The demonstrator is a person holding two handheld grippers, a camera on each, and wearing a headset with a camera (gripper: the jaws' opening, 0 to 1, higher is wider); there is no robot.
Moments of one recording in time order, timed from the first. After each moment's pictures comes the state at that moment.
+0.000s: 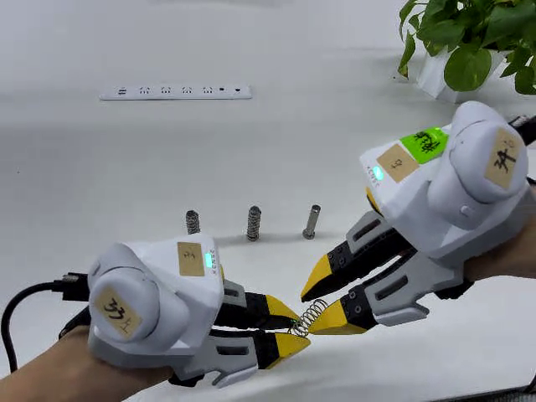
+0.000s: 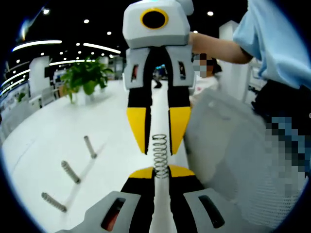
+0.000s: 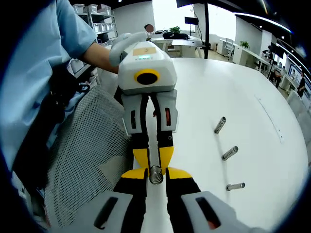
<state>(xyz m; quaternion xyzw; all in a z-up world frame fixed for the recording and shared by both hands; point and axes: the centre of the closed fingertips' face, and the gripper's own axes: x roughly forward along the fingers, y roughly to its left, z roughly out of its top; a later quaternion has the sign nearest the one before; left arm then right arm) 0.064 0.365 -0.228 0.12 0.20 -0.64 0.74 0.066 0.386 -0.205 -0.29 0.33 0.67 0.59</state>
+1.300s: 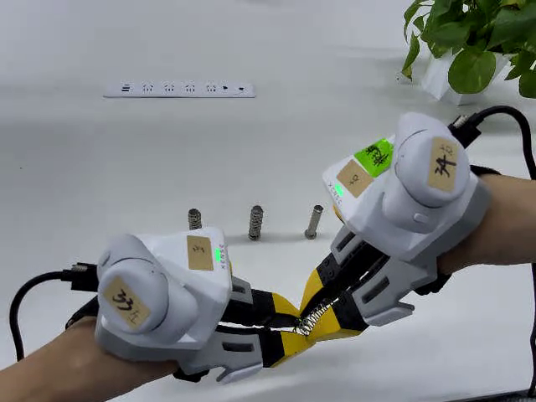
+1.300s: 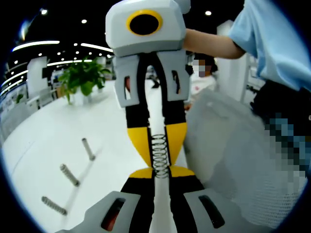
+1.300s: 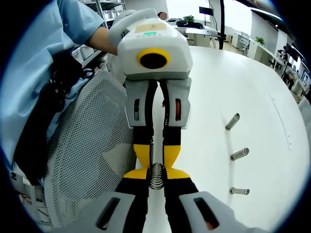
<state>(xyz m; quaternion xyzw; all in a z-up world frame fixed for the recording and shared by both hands) 0.063 0.362 -0.227 0.13 0.20 -0.64 0.73 0.058 0.385 -0.220 -0.33 0.35 0.69 0.53</state>
